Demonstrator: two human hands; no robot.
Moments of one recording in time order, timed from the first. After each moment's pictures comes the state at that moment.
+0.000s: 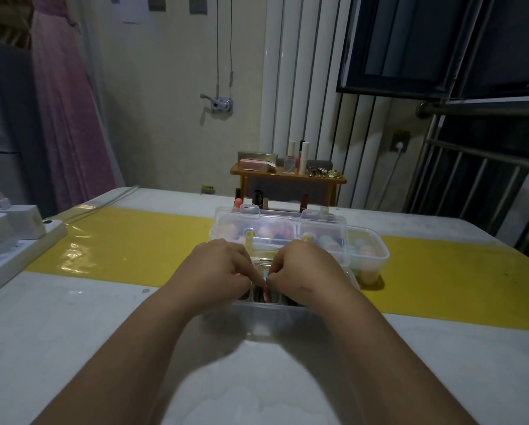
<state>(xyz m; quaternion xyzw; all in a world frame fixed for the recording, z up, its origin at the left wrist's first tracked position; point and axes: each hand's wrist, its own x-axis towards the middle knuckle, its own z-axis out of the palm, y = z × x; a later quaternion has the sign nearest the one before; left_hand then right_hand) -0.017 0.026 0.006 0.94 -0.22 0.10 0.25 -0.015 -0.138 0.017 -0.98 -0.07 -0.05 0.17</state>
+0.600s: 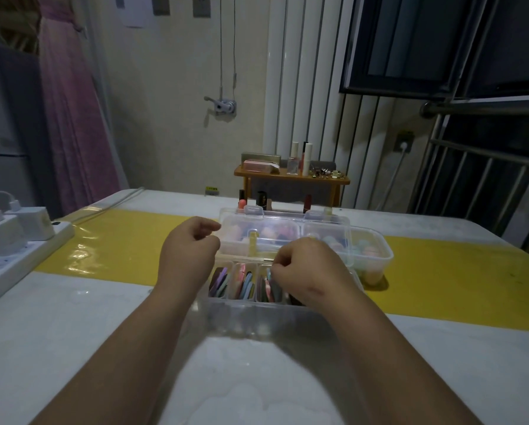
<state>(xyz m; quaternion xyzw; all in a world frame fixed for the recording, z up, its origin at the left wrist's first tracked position) -0.008 0.037 0.003 0.77 0.04 0.25 0.58 -0.030 -0.142 0.021 -0.96 -0.09 -0.10 0.24</state>
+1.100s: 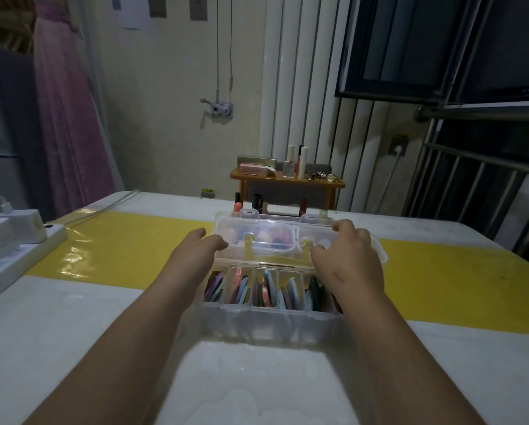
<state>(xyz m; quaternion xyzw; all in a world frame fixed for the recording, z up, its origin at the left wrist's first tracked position) 0.011 0.036 0.000 0.75 0.11 0.05 0.65 -0.010 -0.181 0.019 -0.93 0.13 -0.23 0.27</state>
